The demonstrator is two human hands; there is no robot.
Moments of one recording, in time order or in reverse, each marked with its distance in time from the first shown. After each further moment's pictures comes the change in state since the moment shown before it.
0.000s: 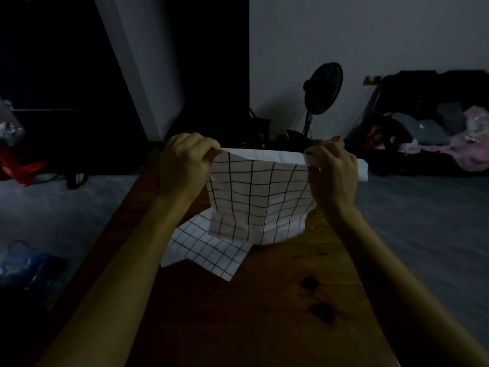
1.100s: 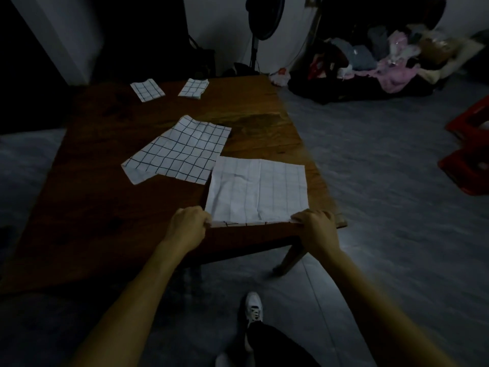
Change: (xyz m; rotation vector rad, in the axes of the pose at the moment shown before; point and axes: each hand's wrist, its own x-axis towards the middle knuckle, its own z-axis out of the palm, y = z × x) left_hand -0.324 0.051 -0.009 -0.061 -1.031 -0.135; right_hand -0.361 -0.014 -0.099 -0.235 -0.769 0.312
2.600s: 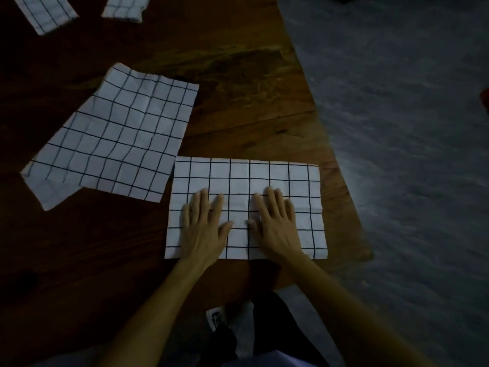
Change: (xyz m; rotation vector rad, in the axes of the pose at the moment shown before) left_hand 0.194 0.018 0.153 0.067 -0.130 -0.055; right_hand 0.161 0.034 0.152 0.126 -0.315 0.014
